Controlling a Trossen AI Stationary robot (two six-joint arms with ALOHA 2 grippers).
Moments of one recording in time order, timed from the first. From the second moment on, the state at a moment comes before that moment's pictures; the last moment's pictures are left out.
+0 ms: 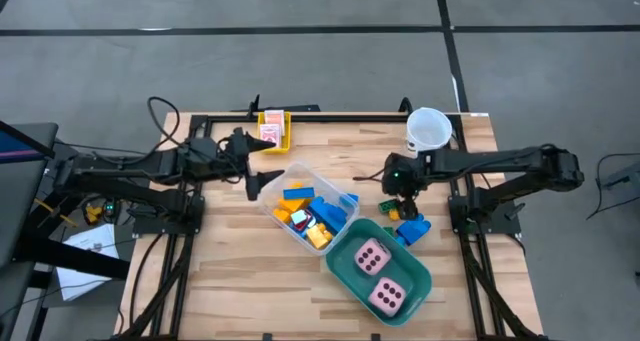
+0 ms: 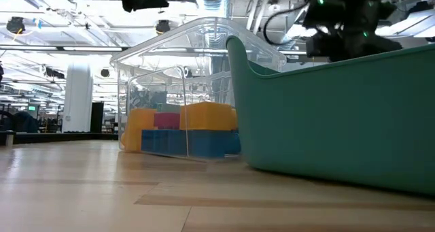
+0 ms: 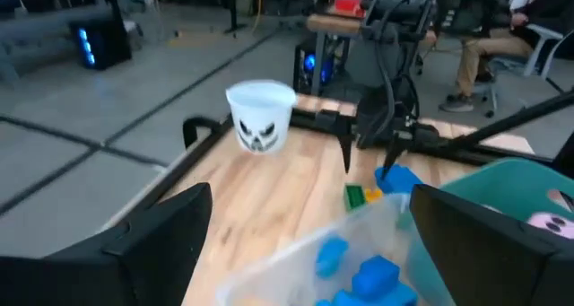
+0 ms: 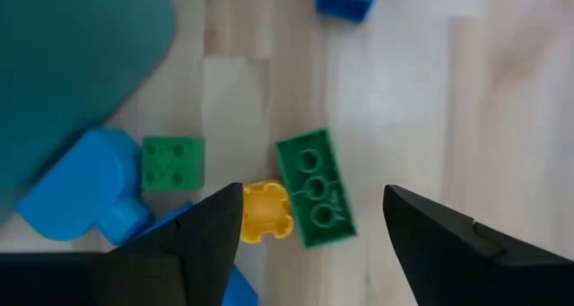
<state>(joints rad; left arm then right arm) 0.02 0.89 0.82 -0.13 -0.32 -0.10 -0.16 1.25 0.78 -0.76 -0.09 -0.17</state>
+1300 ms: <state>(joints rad) 0.01 0.95 0.82 -0.11 -0.33 -0.25 -0.15 1.45 0.57 -0.37 -0.06 -0.14</state>
